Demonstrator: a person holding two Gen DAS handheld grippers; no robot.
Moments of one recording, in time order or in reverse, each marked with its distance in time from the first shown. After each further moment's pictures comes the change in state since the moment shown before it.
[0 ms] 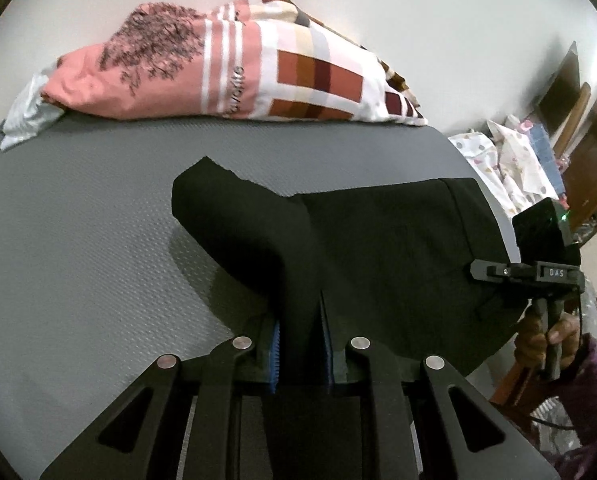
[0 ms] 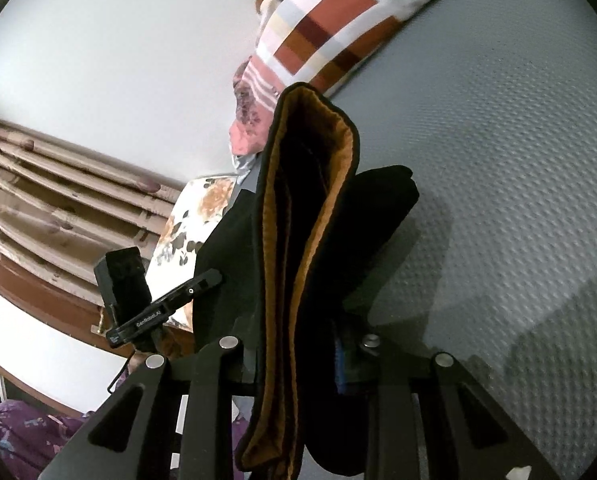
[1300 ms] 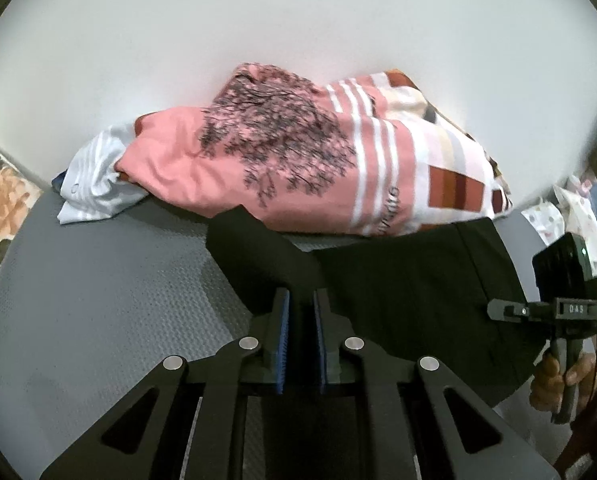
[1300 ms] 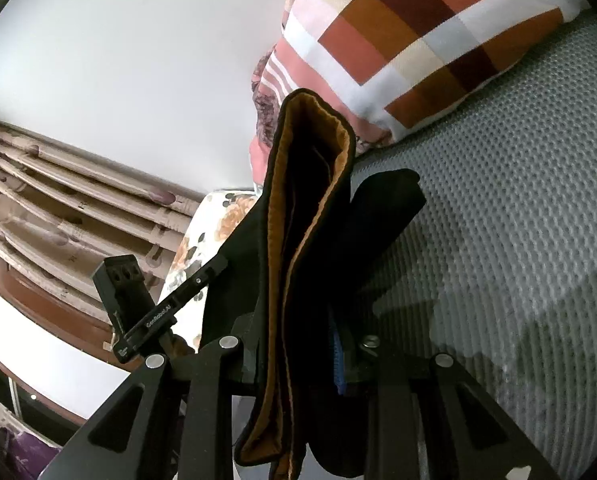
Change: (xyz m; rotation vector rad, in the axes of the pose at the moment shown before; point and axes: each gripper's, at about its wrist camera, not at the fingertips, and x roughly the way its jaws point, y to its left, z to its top) left arm 0.004 0.129 0.106 -0.058 -0.194 0.199; right arm 0.097 0.005 0.059 -0.018 0.006 0.105
